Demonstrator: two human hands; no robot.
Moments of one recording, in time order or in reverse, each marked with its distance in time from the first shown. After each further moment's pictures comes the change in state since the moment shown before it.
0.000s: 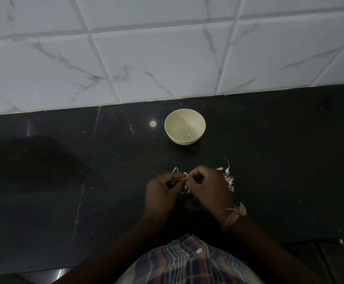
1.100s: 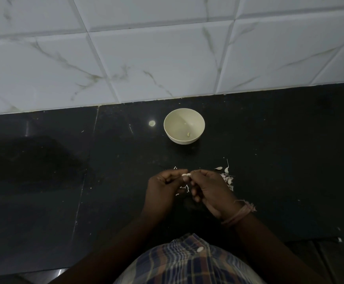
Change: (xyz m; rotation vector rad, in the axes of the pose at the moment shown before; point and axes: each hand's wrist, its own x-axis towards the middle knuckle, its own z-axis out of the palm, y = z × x) left_hand 0.003 0.008 0.004 -0.383 -0.073 -0.167; right_hand 0.000 -0.006 0.001 0.751 -0.145 0.401
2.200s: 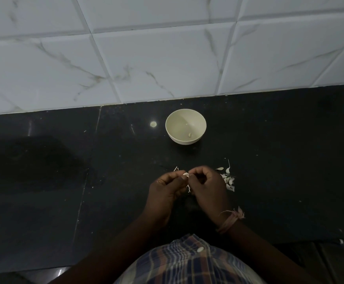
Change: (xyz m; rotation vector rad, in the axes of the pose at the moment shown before) left_hand -0.003 -0.006 0.002 -0.384 -0.009 -0.206; right_hand -0.007 0.012 0.006 -0.497 0.272 -0.369
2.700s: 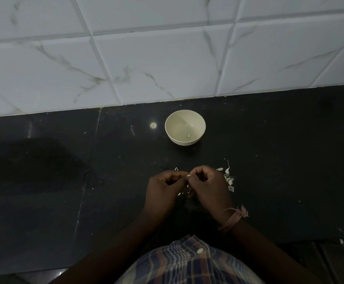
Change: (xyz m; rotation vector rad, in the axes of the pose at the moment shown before) left_hand -0.007 0.014 0.001 0.553 0.020 0.317; right_hand 0.000 -0.013 -0.006 0.139 -0.062 0.032
